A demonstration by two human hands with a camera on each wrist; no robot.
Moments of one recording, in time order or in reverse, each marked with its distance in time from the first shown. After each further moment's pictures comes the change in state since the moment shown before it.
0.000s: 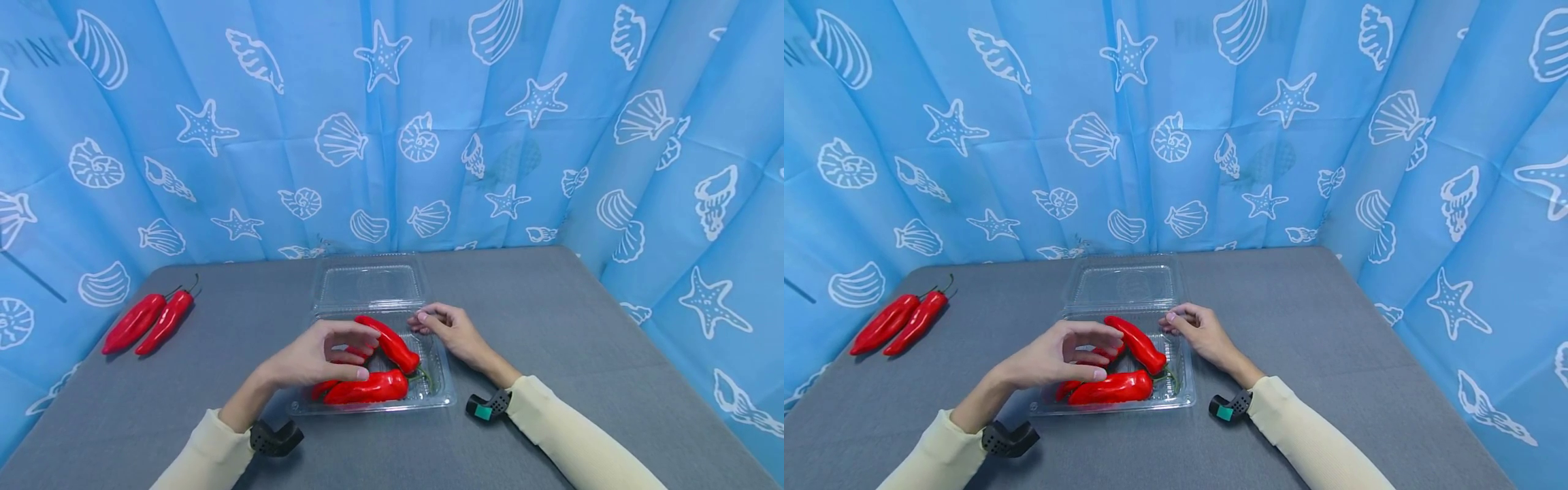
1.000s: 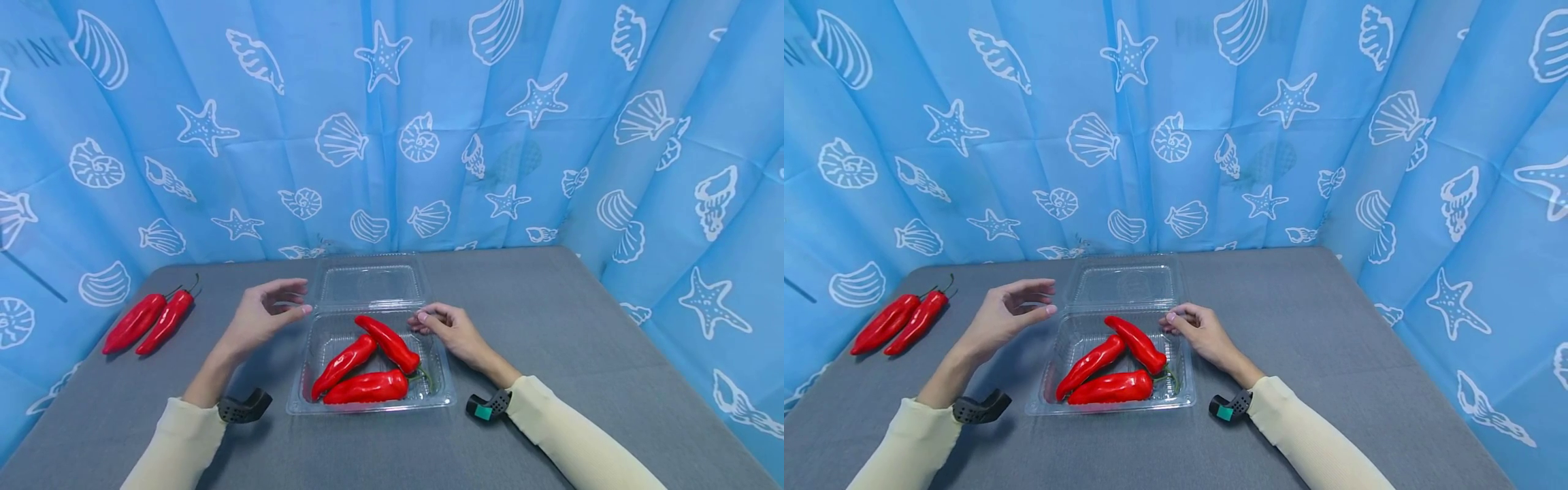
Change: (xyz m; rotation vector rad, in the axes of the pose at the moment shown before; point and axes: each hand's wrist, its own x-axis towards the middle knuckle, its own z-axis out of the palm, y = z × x) left_hand -0.030 -0.010 -0.068 0.309 0.578 -0.039; right_hand 0.000 0.000 0.000 0.010 0.004 -0.012
